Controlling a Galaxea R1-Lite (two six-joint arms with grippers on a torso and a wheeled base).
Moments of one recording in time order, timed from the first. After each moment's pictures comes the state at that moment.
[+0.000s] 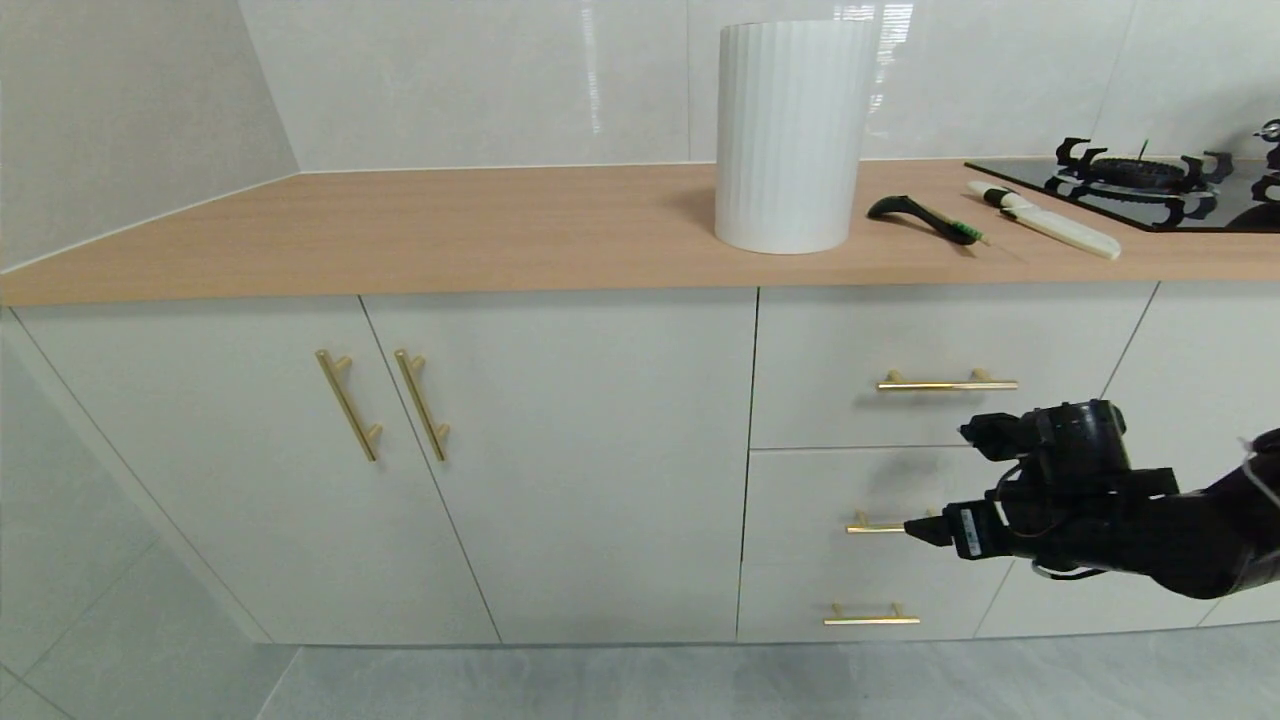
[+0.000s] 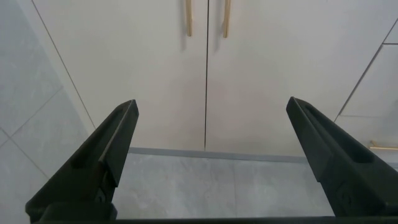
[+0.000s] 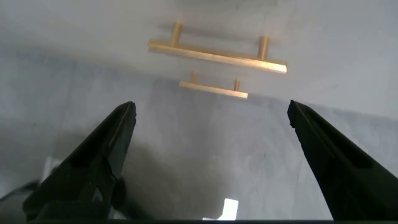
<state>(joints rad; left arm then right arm) 0.00 0.00 0.00 0.00 0.06 -0.02 0.17 1.99 -0.73 -0.55 0.02 0.00</state>
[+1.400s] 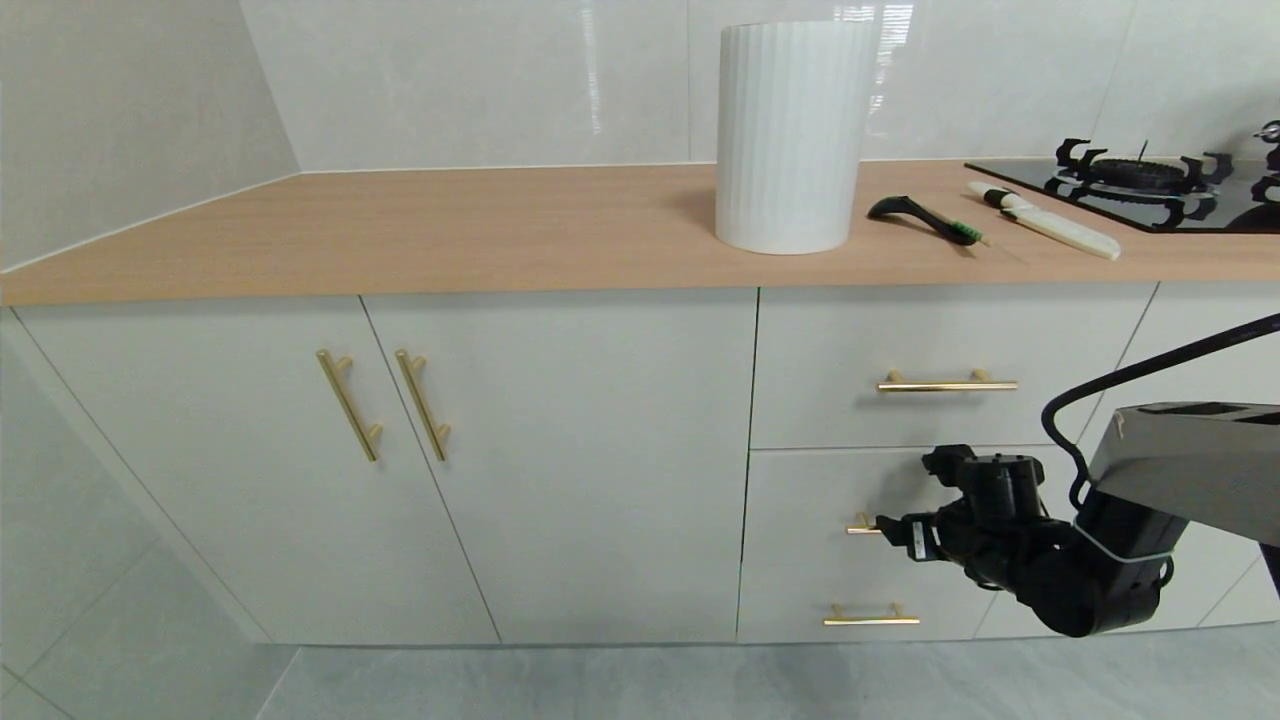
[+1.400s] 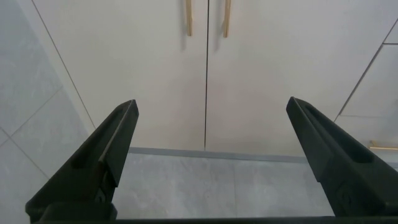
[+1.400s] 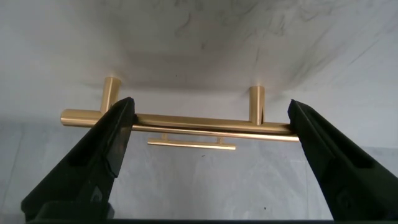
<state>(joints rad) 0.00 0.00 0.00 0.00 0.06 -0.02 0.17 2.40 -0.80 -1.01 -0.11 0.04</state>
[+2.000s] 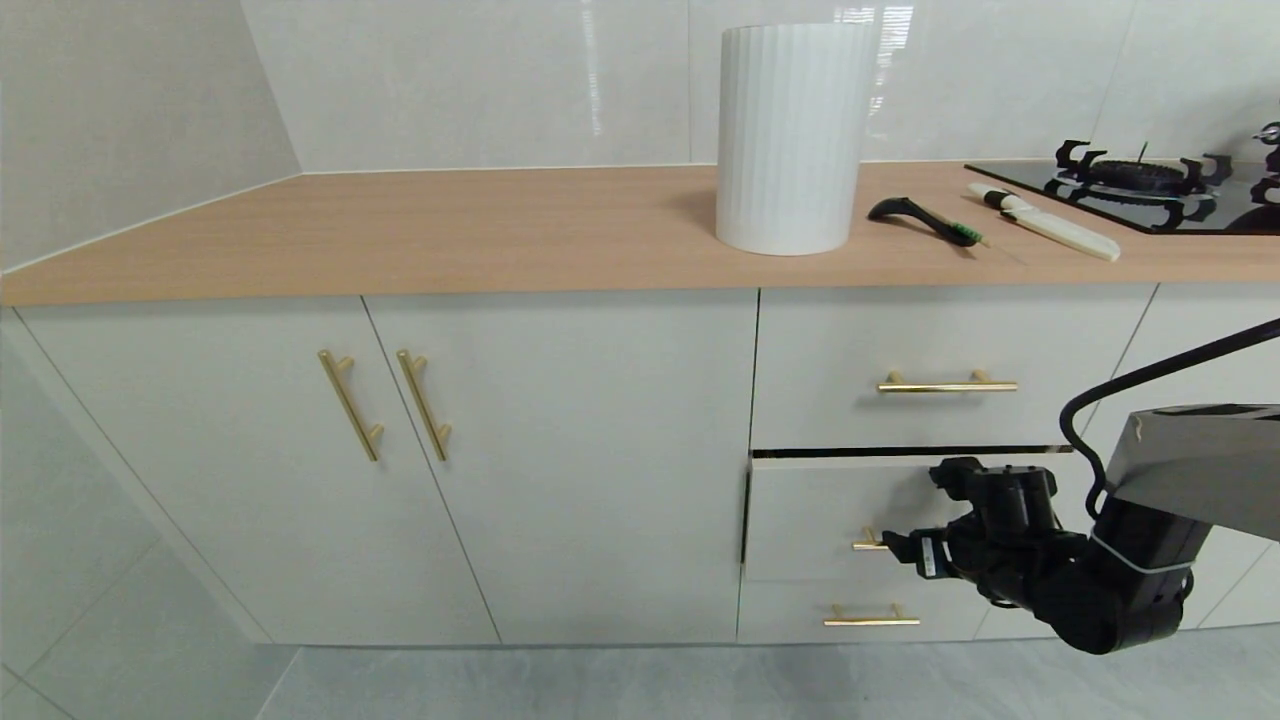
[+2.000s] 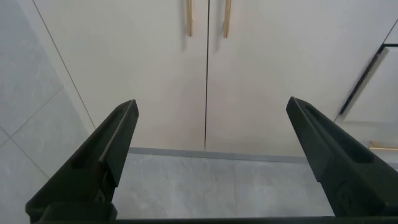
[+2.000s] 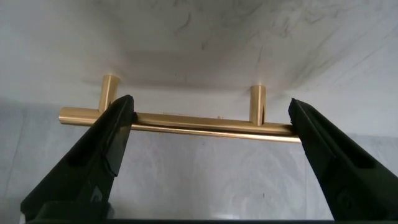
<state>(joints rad) 0.00 0.00 0.00 0.00 0.06 -0.02 0.16 2.37 -0.70 -1.01 -0.10 0.03</state>
